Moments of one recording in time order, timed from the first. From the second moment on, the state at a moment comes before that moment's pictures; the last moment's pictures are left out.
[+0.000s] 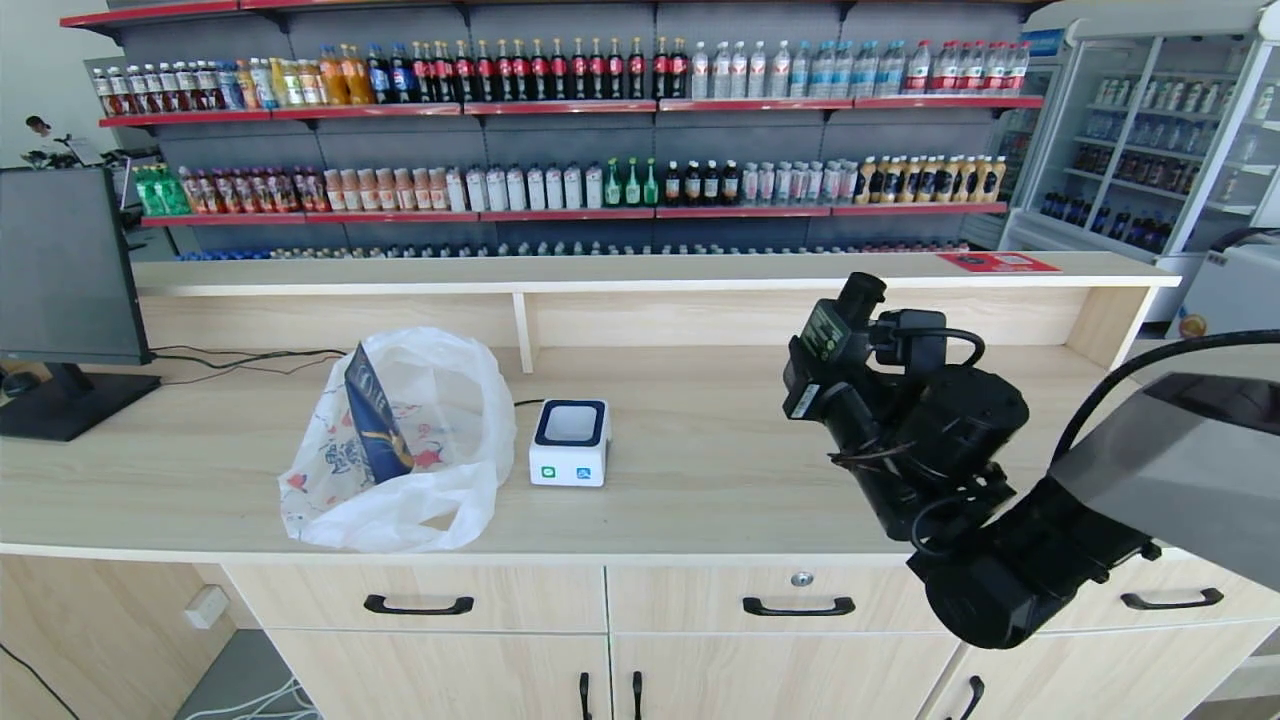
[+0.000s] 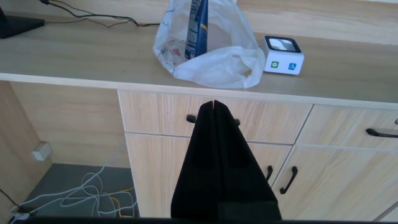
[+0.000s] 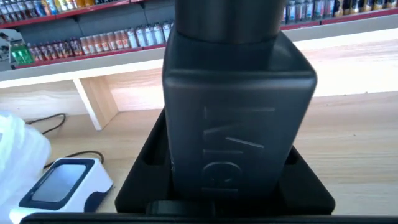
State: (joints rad) left arm 0.00 0.00 0.00 0.00 0.00 -0.01; right arm 0.49 2.14 -0.83 -1.57 -0.35 0.07
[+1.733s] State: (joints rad) left arm 0.00 0.00 0.00 0.00 0.00 0.00; right arm 1.18 1.69 -0.58 -1.57 -0.38 0.63
